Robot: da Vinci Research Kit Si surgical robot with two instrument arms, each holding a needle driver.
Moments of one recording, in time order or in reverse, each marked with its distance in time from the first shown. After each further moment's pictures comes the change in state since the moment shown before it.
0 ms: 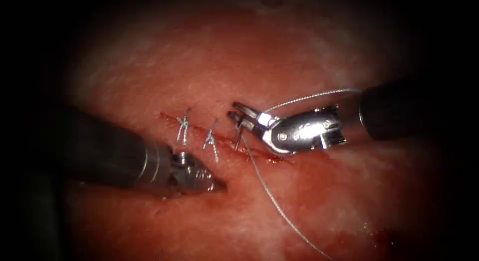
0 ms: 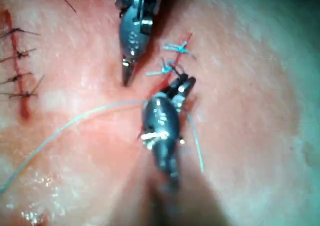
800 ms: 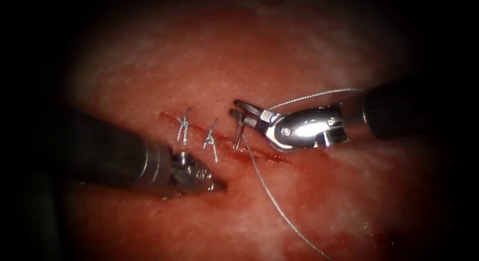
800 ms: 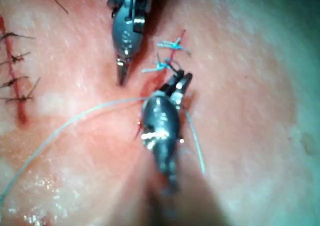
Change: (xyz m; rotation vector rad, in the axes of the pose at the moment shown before) right arm 0.000 0.001 0.000 0.003 -0.009 0.095; left arm 0.000 -0.001 0.000 0.004 0.000 0.001
